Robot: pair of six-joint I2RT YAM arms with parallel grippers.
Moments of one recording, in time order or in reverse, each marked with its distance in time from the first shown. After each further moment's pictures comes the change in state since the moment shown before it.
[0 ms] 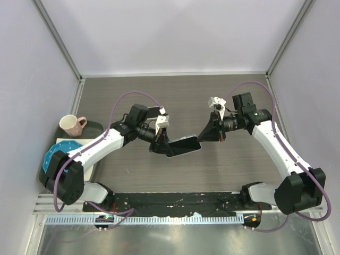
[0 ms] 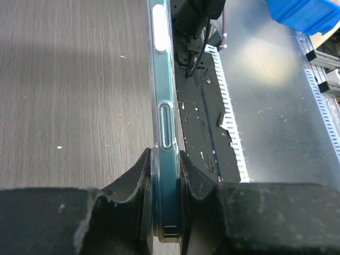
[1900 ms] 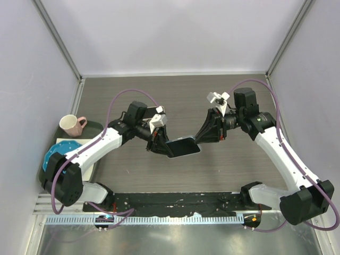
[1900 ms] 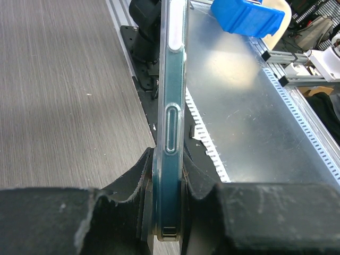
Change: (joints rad) left arm 0.008 -0.015 0.031 -0.003 0.221 0.054; right arm 0.097 -0.101 0.039 0.226 -0.160 0.404
